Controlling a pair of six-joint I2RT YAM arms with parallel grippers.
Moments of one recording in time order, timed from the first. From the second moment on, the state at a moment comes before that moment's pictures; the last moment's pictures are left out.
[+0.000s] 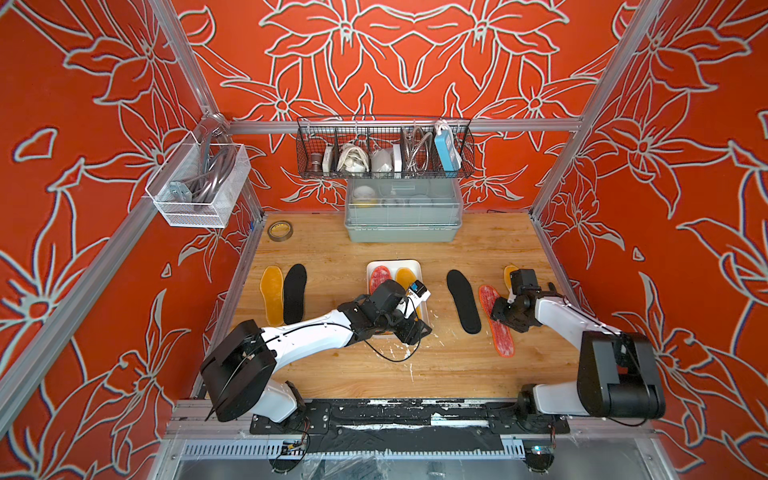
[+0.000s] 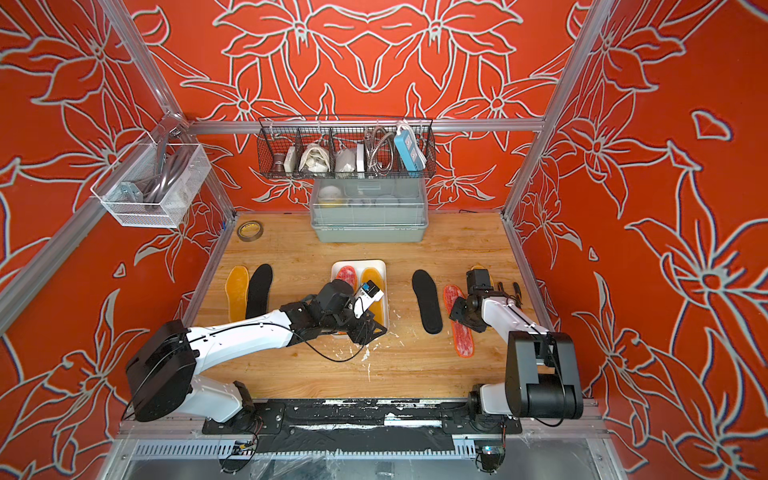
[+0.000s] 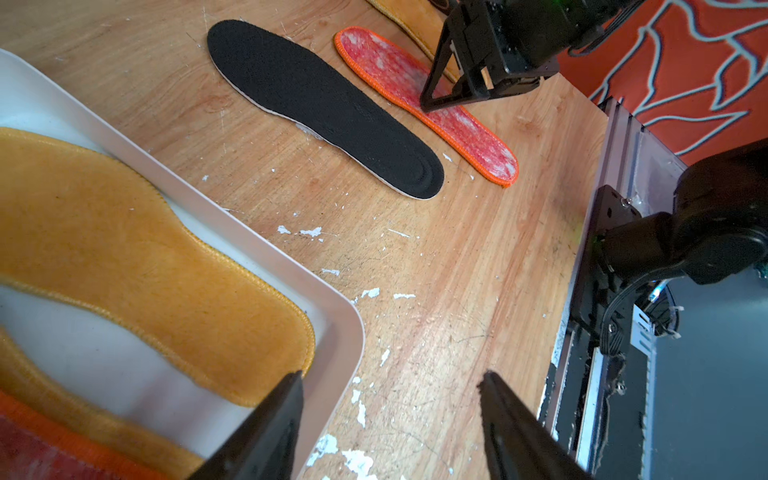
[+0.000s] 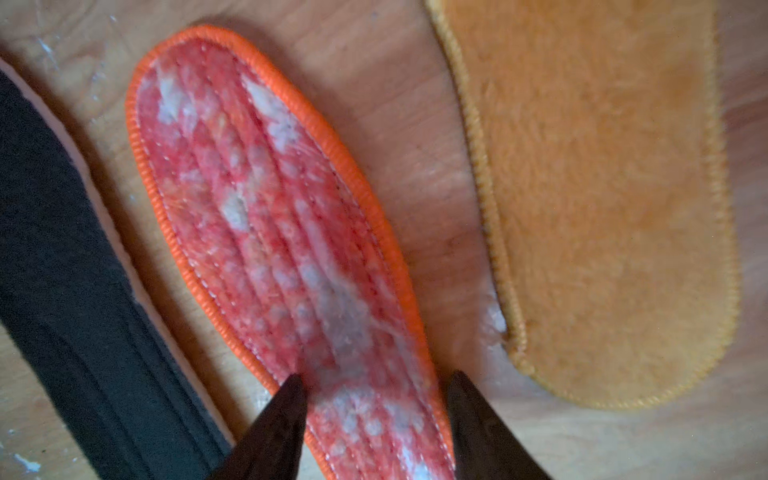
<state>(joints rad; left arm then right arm) -0.83 1.45 0.83 -0.09 0.31 -0.19 0.01 1.38 0.67 -0.54 -0.05 0.43</state>
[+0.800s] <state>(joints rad) -0.83 1.45 0.82 -0.07 0.29 -0.19 0.01 1.39 0.68 -0.55 -0.11 0.45</state>
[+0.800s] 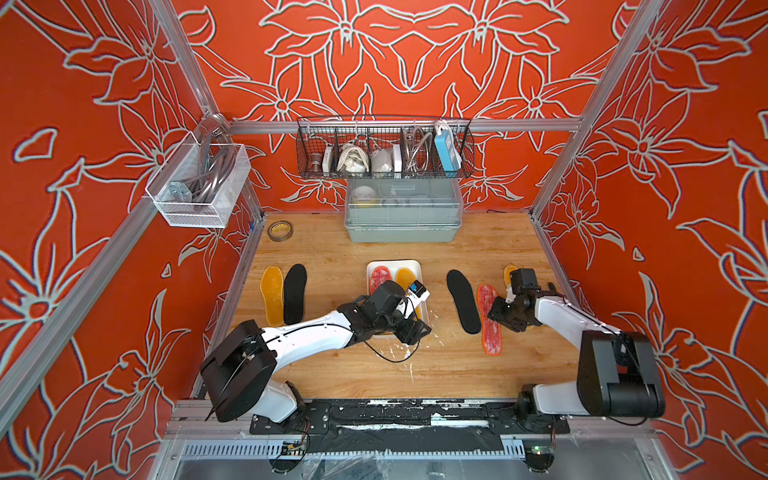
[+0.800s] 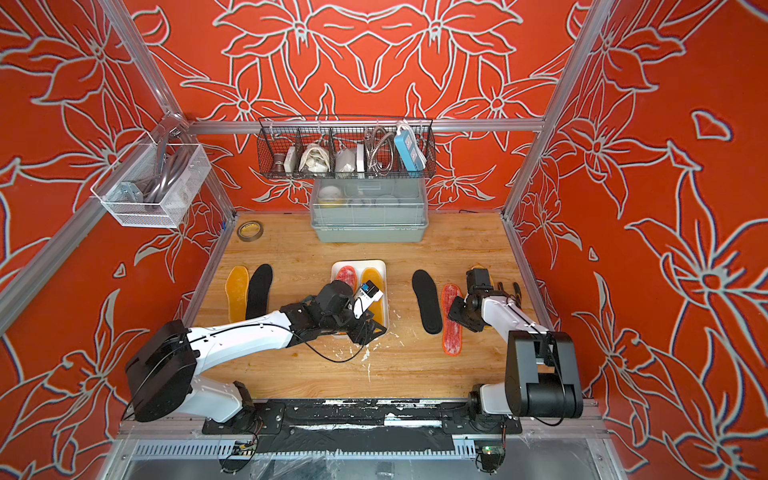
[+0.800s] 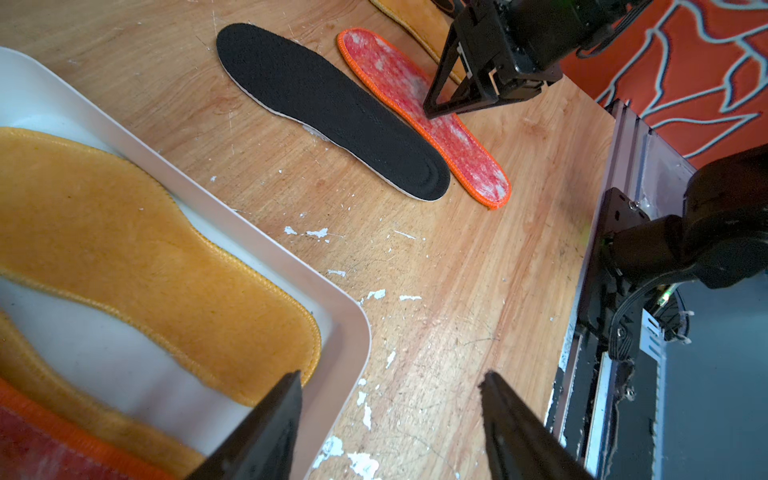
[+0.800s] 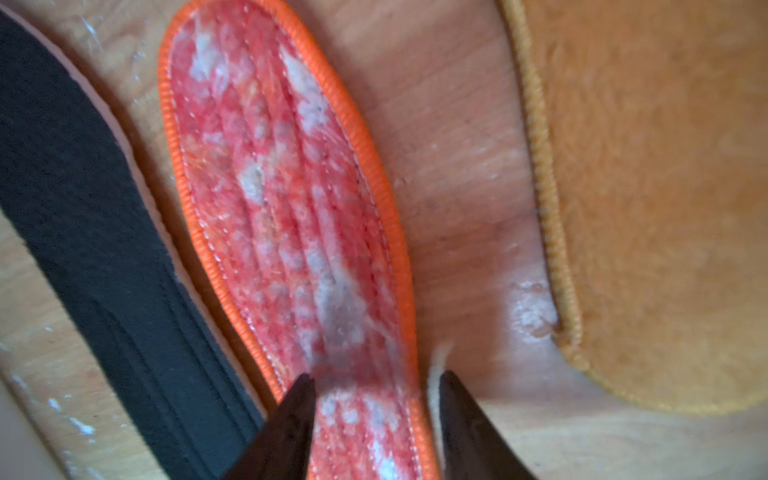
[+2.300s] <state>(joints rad) -0.83 1.45 0.80 -0.03 0.32 -0.19 0.00 1.23 0.67 -0.57 -0.12 0.45</state>
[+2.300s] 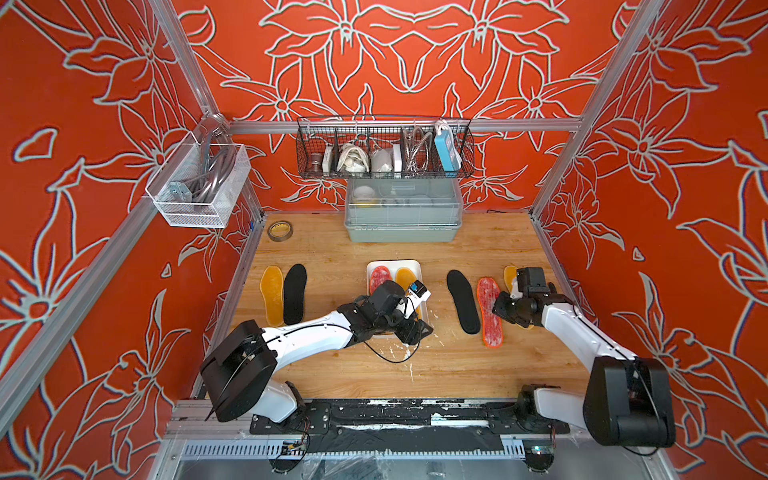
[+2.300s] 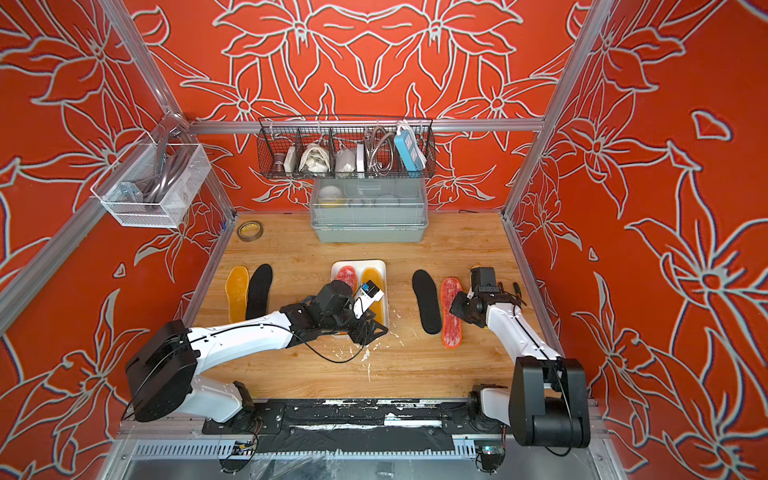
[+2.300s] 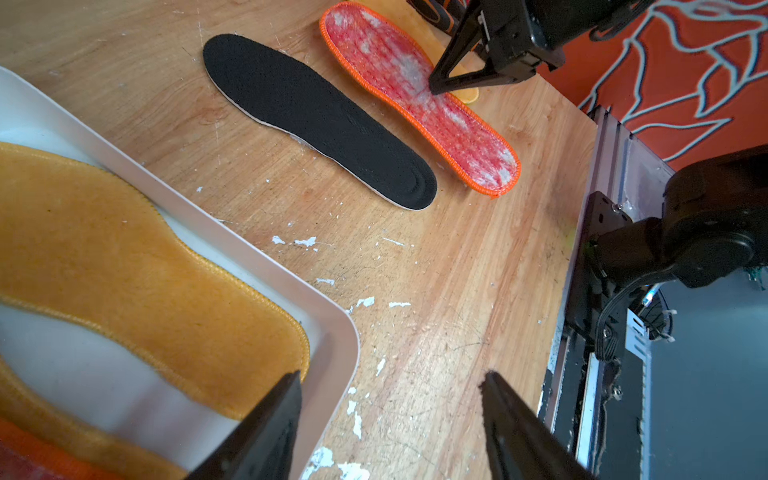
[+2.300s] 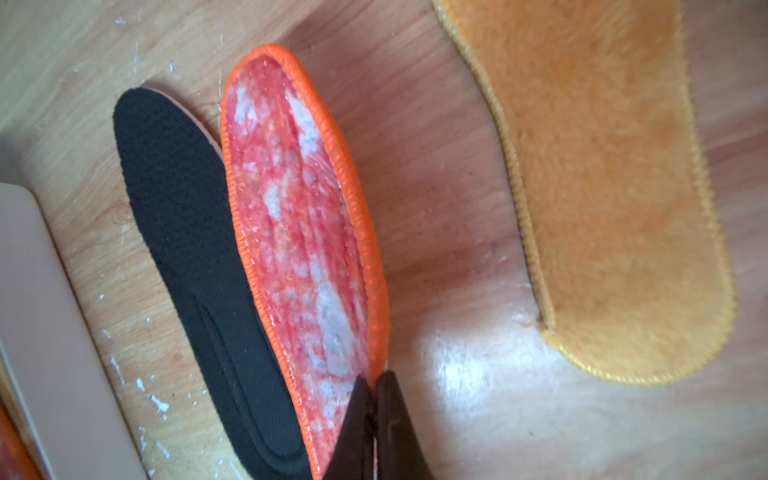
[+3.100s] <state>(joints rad) -0.45 1.10 0.60 -0.07 0.13 -0.37 0.35 1.28 0.86 -0.51 -0.31 0.66</state>
